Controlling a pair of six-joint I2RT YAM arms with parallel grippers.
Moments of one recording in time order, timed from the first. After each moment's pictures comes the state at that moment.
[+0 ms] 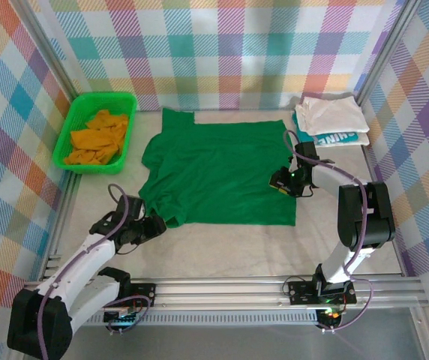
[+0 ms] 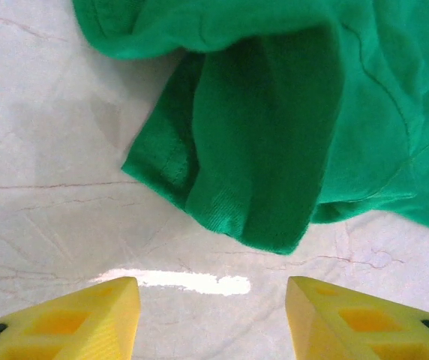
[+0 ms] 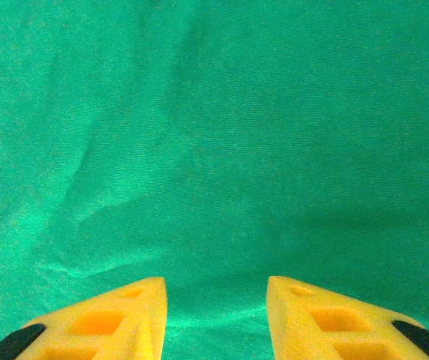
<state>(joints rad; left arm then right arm) -0.30 0.90 0.43 -0.59 0.15 -0.69 0.14 1.70 1.00 -0.48 -0.37 0.53</state>
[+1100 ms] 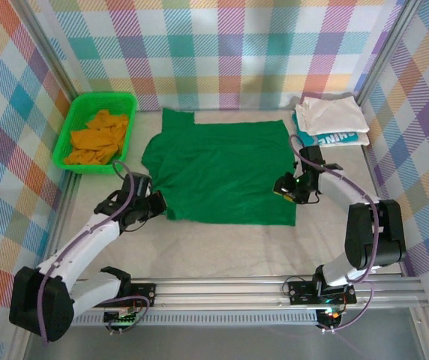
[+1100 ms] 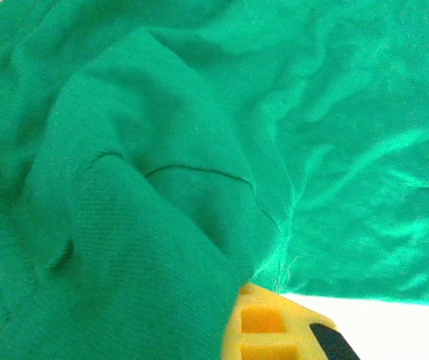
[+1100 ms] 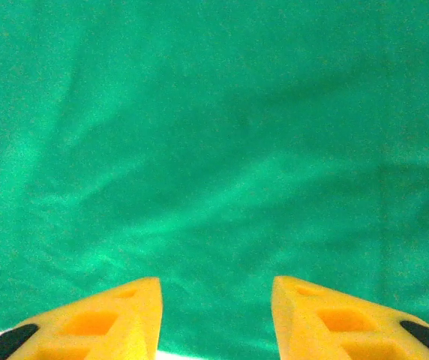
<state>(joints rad) -0.33 1.05 0.69 -0.56 0.12 -0.71 0.14 1.52 0.94 -0.66 -0.35 0.52</state>
